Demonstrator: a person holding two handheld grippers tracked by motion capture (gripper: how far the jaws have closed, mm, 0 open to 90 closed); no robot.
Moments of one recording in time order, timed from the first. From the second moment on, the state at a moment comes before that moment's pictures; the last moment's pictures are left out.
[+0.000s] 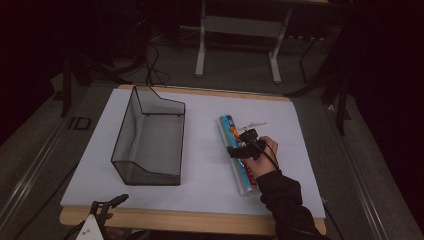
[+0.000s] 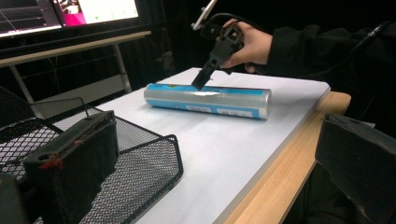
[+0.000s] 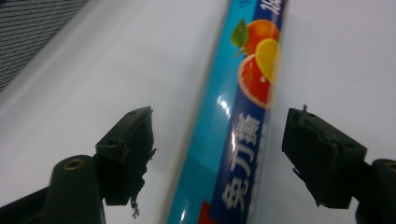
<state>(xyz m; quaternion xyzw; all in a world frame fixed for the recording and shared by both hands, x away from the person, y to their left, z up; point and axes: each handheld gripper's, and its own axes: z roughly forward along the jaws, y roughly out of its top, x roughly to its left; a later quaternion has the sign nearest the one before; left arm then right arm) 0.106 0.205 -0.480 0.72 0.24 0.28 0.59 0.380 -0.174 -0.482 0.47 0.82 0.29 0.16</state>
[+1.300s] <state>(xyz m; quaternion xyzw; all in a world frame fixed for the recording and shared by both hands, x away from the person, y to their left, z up) 0.108 0.203 -0.481 0.73 0.24 0.28 0.58 0.419 -0.161 -0.517 0.56 0.81 0.19 0.06</state>
